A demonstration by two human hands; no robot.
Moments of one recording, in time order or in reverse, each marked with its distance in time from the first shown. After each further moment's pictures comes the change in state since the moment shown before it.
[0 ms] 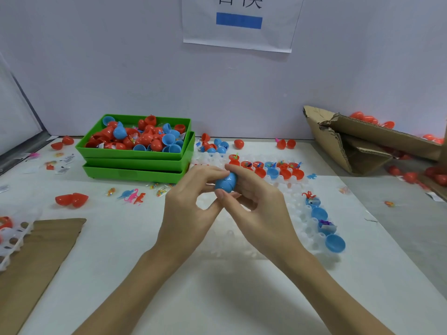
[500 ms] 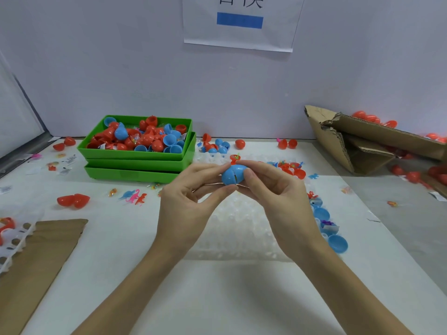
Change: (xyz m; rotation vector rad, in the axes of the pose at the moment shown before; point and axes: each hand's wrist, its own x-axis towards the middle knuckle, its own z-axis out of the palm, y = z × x) left_hand 0.006 0.006 -0.001 -0.447 0.007 -0.251; right_hand 0.011 -0.010 -0.024 0.415 0.088 0.231
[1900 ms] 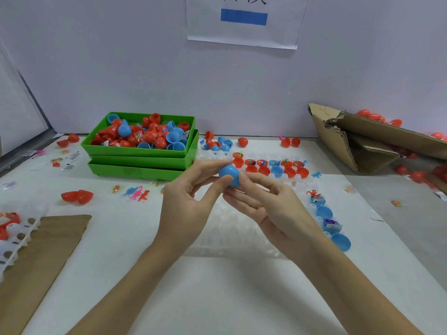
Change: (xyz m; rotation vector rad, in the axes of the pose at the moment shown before) left_hand -0.001 -0.003 -0.005 0.130 0.010 -0.024; right_hand -0.001 0.001 0.003 0.393 -0.150 0.383
